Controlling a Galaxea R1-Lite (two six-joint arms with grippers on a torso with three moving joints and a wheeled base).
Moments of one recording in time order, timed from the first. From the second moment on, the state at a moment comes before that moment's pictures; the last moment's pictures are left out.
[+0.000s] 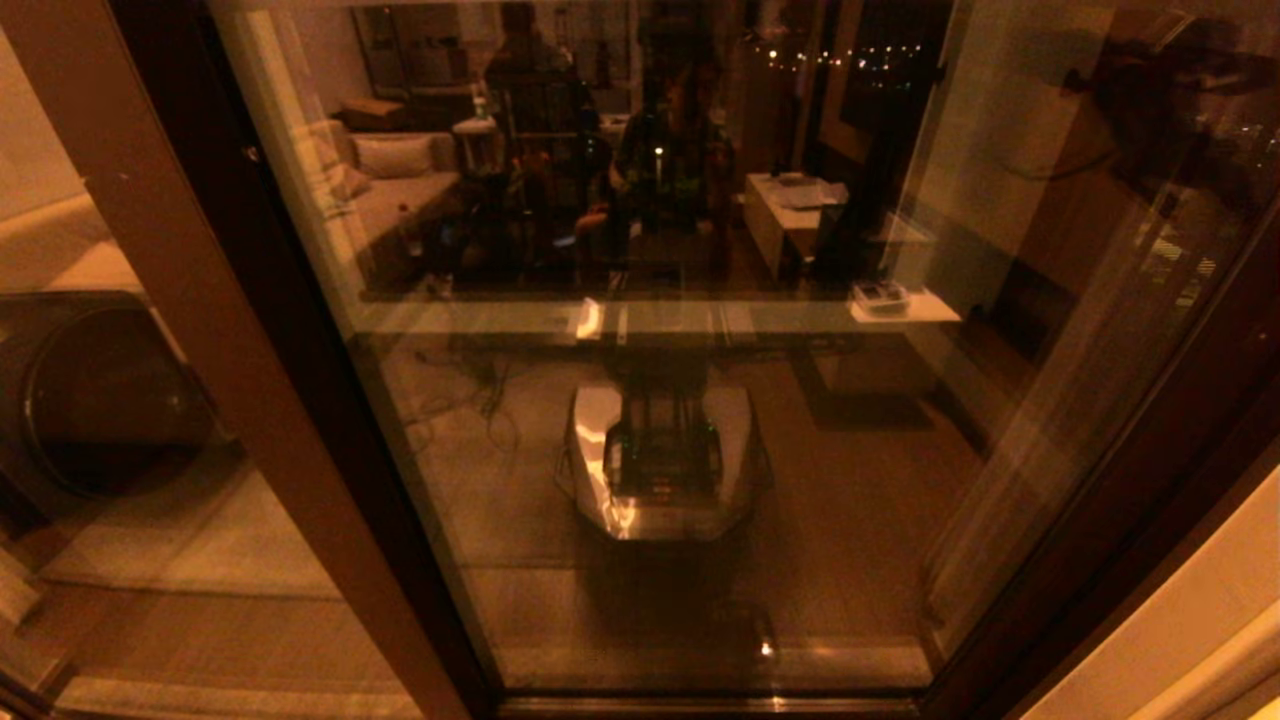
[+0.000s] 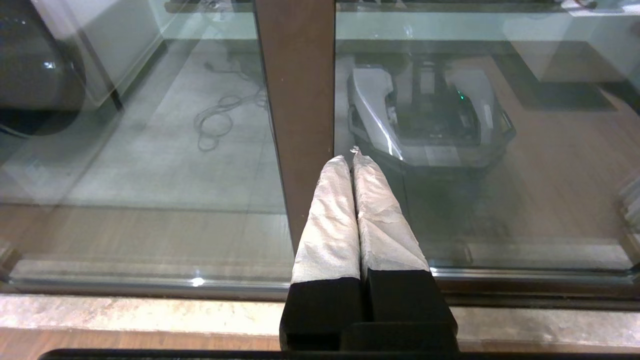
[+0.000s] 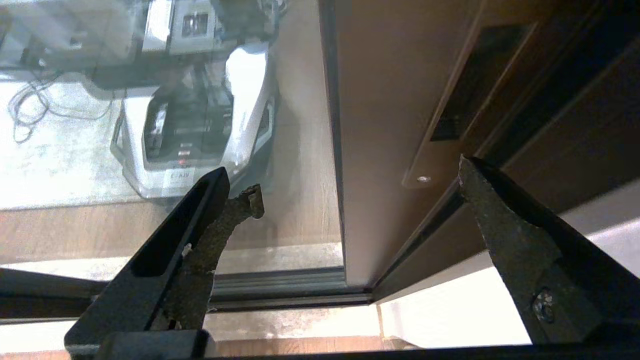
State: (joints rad) left arm 0.00 0.00 -0.03 0.08 0.00 0.02; right arm -0.69 1.74 -1.73 0.41 0.63 -0.22
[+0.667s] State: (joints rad) left arm 0.00 0.00 -0.03 0.08 0.00 0.02; right arm -0.66 1.80 -1.77 0.41 0.62 -0.22
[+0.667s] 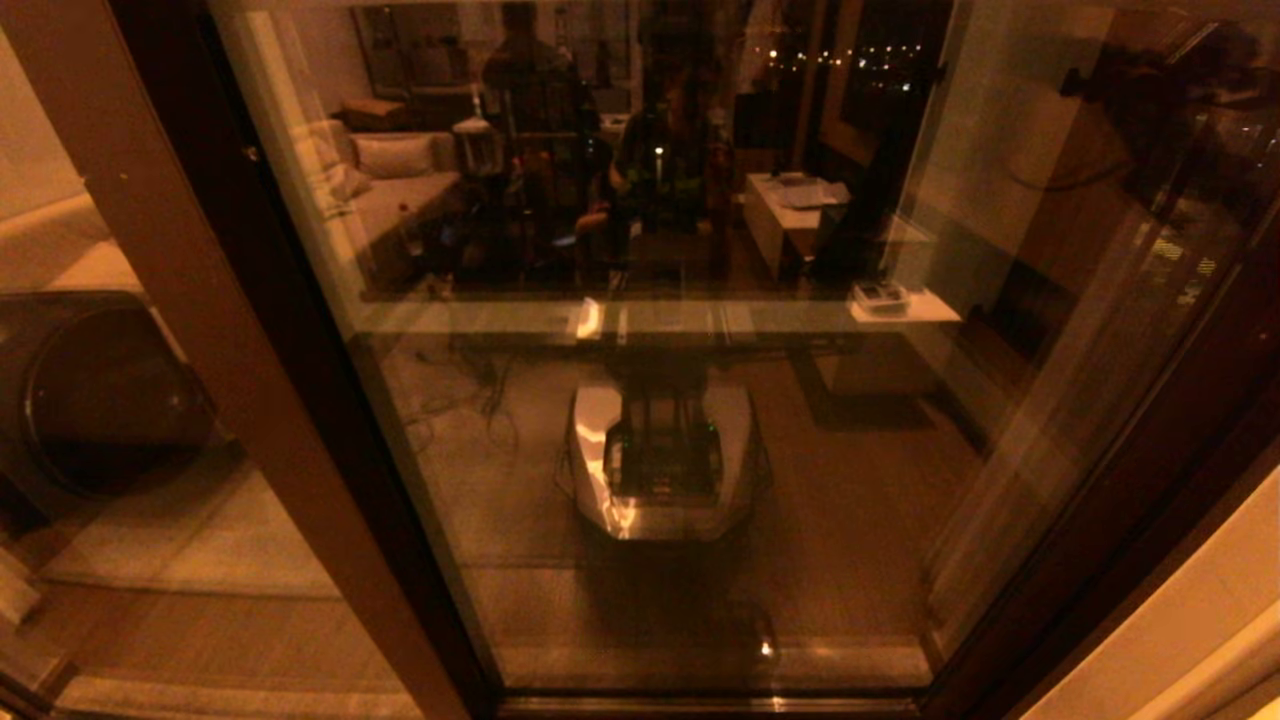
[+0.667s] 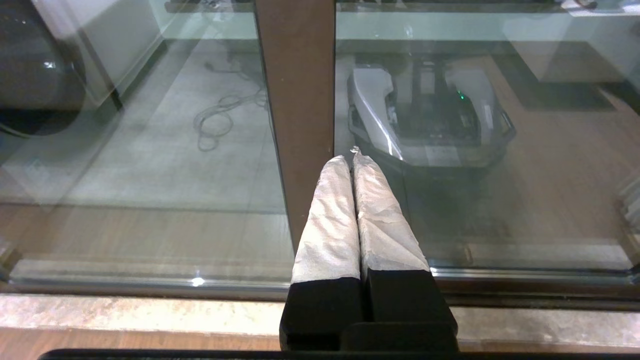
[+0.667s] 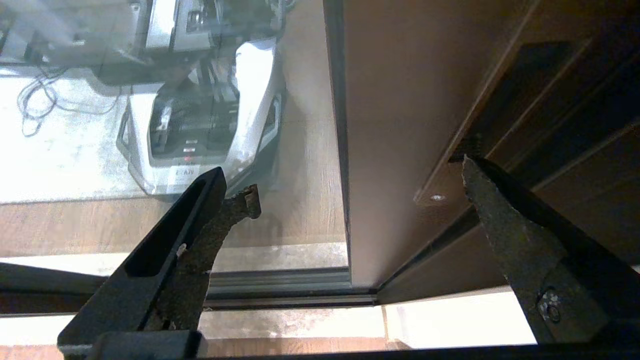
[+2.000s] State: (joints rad) left arm 0.00 0.00 -0.03 0.08 0.00 0.02; right arm -0.63 1.85 -1.82 0.41 0.61 -0.20
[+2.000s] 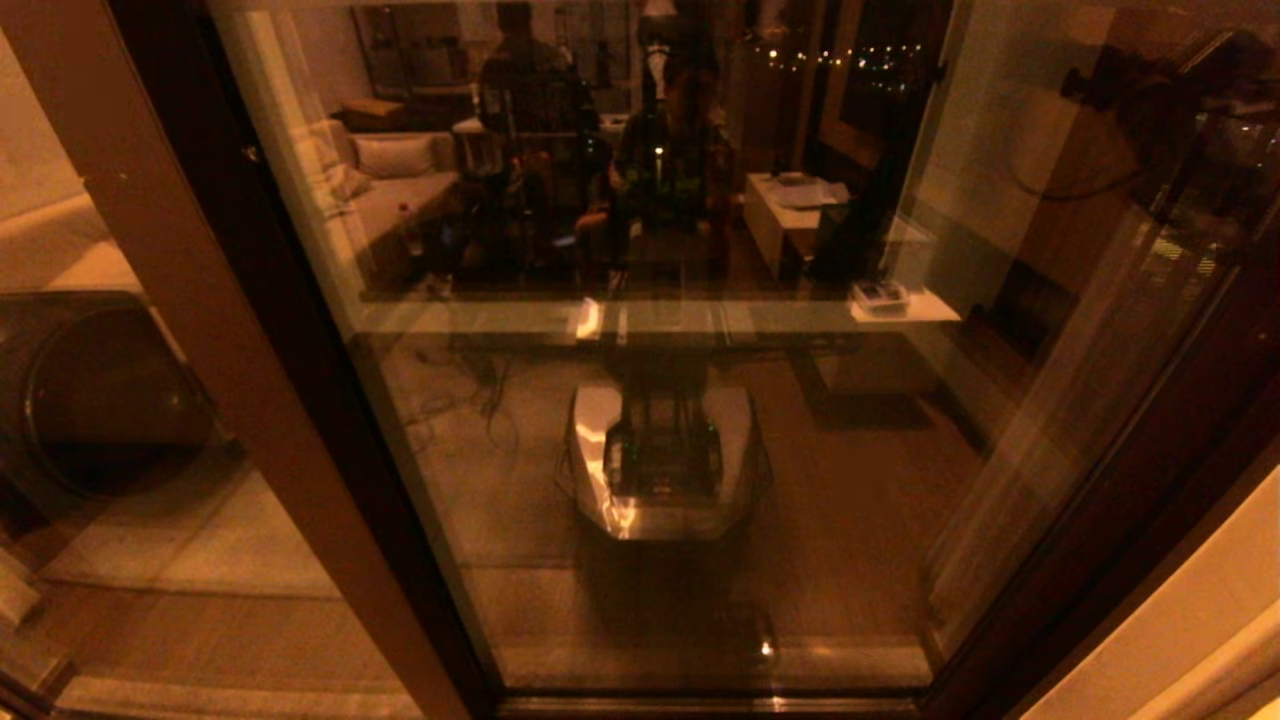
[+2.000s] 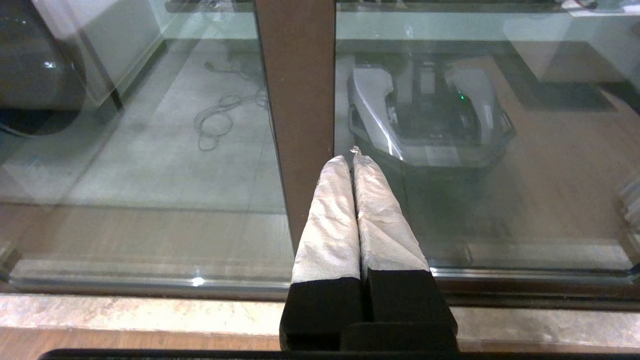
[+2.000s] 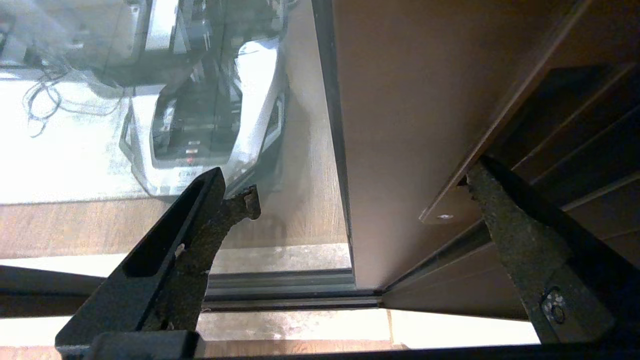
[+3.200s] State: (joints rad) left arm 0.00 0.00 -0.03 0.08 0.00 0.02; right arm -0.60 1.83 -1.77 0.40 0.61 -0.20
